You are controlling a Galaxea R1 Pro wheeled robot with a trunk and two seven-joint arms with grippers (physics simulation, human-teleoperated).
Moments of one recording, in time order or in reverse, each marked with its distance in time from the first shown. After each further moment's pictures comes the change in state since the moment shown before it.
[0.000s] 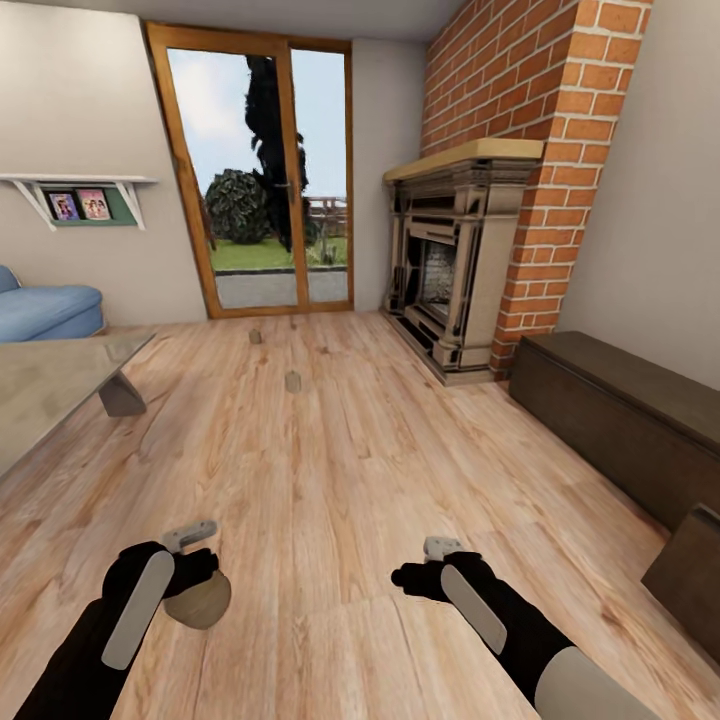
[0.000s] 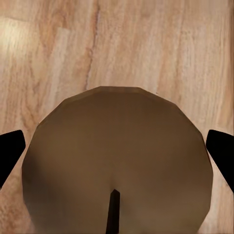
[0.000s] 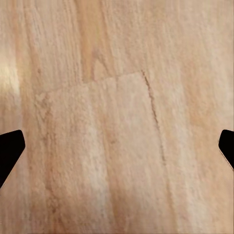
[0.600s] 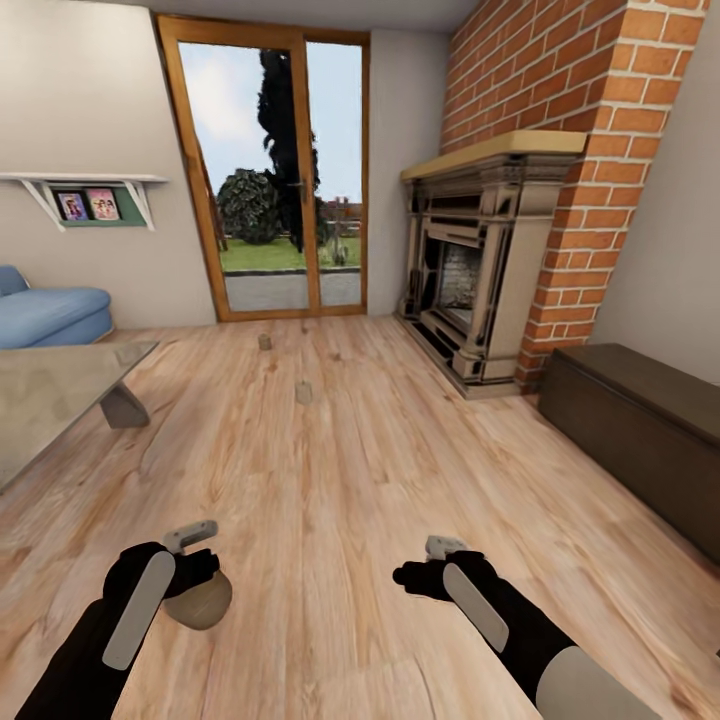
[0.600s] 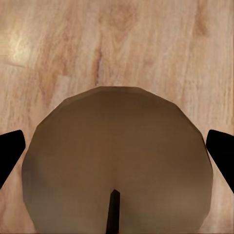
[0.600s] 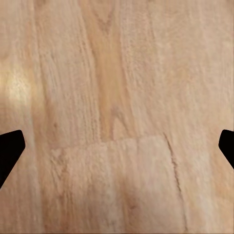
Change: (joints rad) left arm 0.000 -0.001 -0.002 0.003 0.000 0.001 0.000; right arm 0.000 -0.003 -0.013 0.002 -0.013 -0.003 -0.001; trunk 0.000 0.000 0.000
